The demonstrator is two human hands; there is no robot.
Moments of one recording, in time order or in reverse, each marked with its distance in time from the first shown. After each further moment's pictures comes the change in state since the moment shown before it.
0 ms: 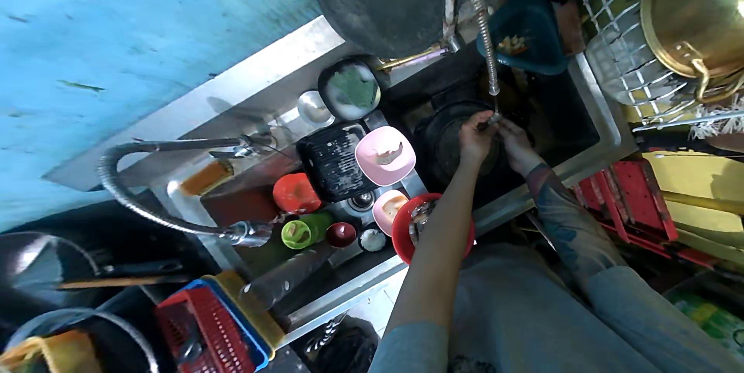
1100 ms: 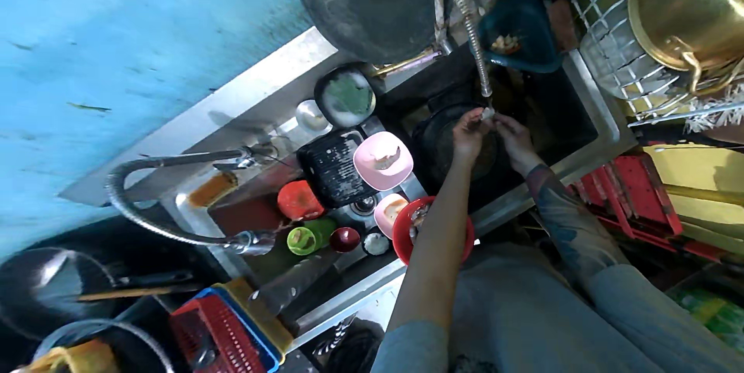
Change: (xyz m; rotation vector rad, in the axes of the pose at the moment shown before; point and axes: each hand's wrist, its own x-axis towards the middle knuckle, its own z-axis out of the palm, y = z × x) left_hand 0.004 -0.003 -0.002 -0.221 0.012 -0.087; right_hand 0.000 0.002 -0.009 -0.019 0.026 -0.186
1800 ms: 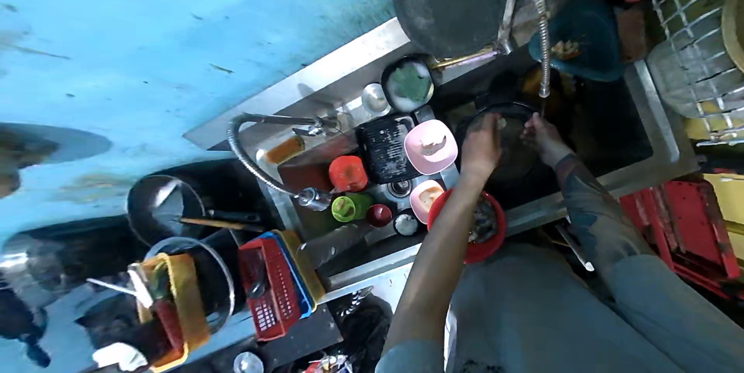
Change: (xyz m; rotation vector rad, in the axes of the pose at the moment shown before) left_hand -0.053 0.074 -0.074 0.946 0.028 0.093; right_hand 0.036 0.003 0.031 0.020 -0.093 0.370
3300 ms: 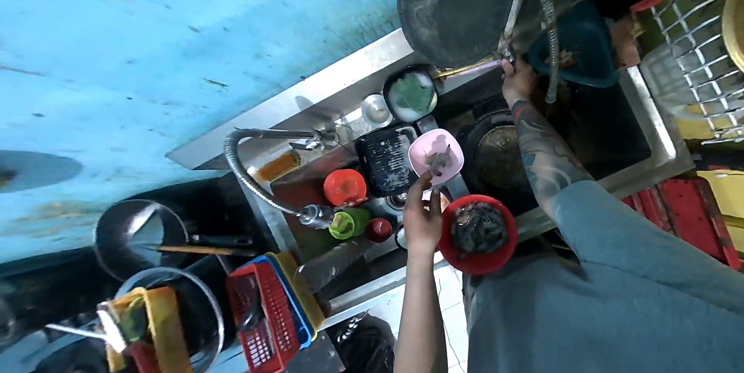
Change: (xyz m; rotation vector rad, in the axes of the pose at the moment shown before) left_hand -0.139 -0.110 -0.066 -0.262 0.266 -0.139; right_hand 0.085 -0.108 0.105 -0.515 0.464 -0.425
